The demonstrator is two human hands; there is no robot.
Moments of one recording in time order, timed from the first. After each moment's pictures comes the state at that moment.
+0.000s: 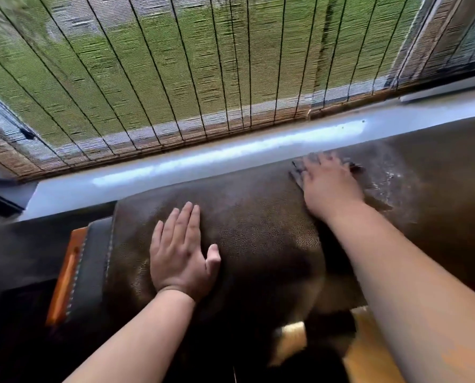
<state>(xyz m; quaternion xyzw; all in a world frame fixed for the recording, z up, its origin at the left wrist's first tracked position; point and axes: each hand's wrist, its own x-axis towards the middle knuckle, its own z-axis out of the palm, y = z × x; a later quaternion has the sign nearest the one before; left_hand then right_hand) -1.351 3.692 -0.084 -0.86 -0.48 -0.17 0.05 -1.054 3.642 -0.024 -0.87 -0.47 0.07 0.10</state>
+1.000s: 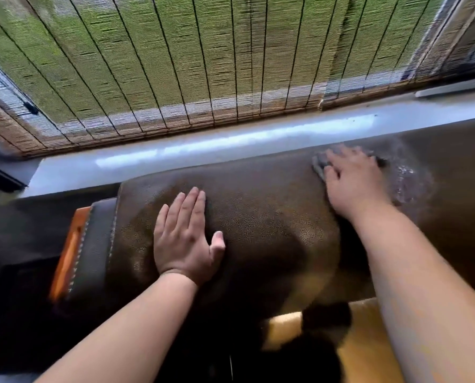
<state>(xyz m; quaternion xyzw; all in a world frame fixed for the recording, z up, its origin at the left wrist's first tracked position) -1.351 3.692 -0.091 -0.86 -0.48 -0.18 0.05 -1.034 3.619 -0.033 -0.87 -0.46 0.05 0.14</state>
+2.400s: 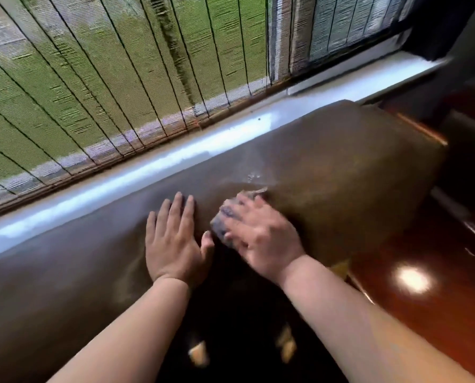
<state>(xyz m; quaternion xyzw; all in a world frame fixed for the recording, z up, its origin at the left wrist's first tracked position) -1.140 3.624 -0.086 -0.91 -0.40 -0.12 0.03 -0.985 3.491 -0.073 -0.73 -0.62 -0.09 0.27</state>
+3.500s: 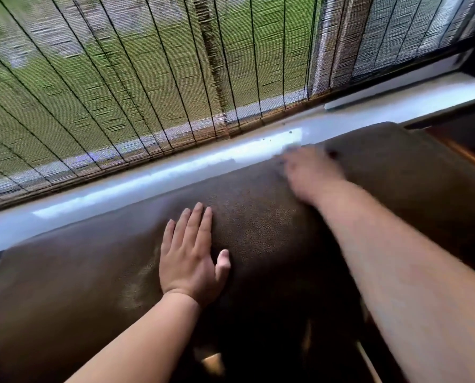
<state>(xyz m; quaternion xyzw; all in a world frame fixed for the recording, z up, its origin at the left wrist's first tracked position) -1.141 3.622 -0.087 -0.91 -0.41 -0.12 0.05 -0.845 3.586 -0.026 -0.85 -0.51 0.08 0.06</state>
